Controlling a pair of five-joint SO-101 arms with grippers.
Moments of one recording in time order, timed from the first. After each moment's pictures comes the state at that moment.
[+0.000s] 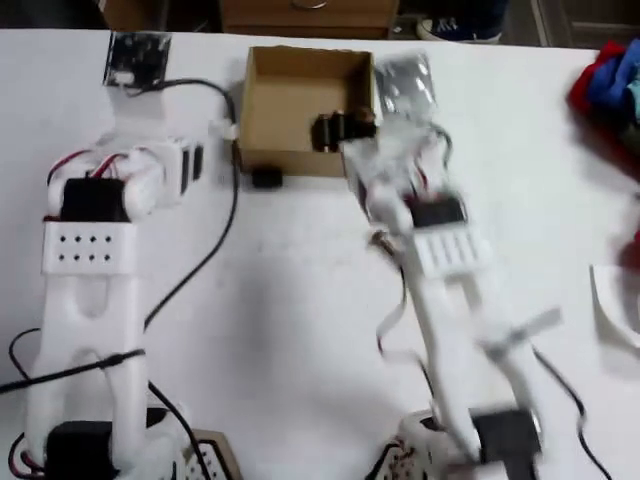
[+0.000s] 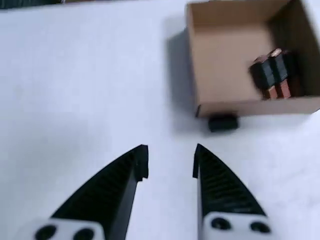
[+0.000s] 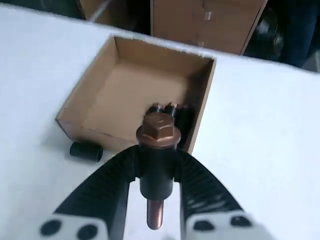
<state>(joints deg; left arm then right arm) -8.4 -23.6 16.2 62.7 -3.7 -16.4 -13.6 18.2 40.2 4.3</state>
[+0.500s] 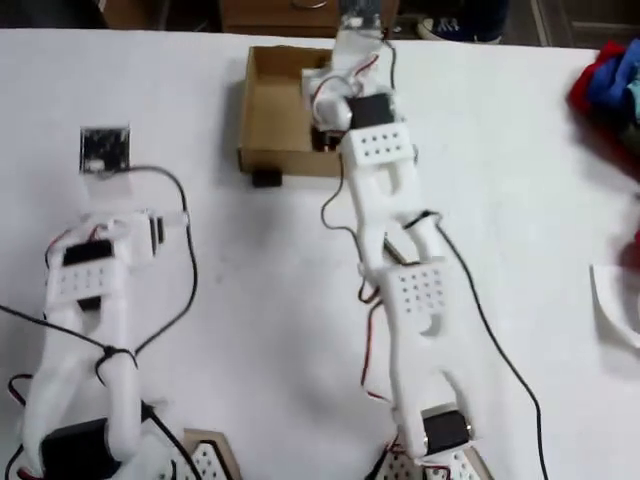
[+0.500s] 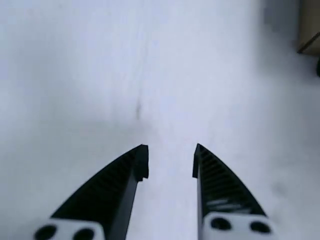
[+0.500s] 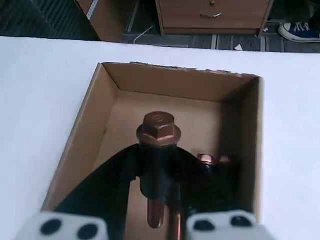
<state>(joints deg) -21.1 -23.6 53.1 32.2 -6.4 -18.9 63.7 -79.4 61.5 -7.4</state>
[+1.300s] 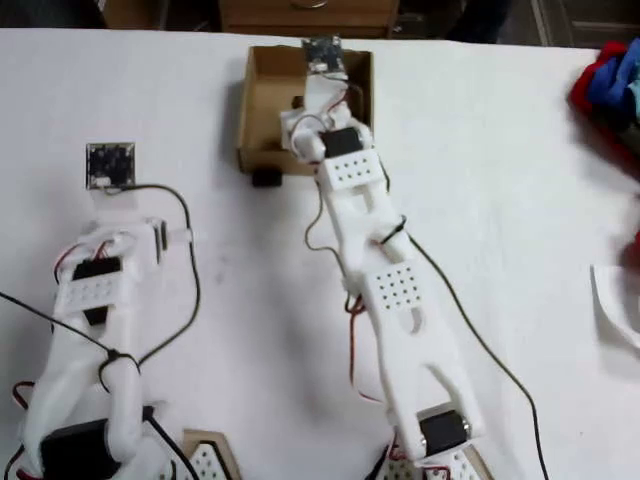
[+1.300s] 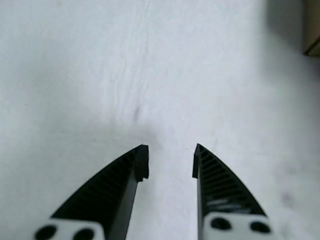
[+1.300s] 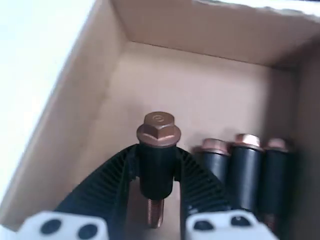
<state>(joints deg) -20.8 -23.6 58.5 23.1 -6.5 -22.3 76.2 -83.6 56.0 -5.8</state>
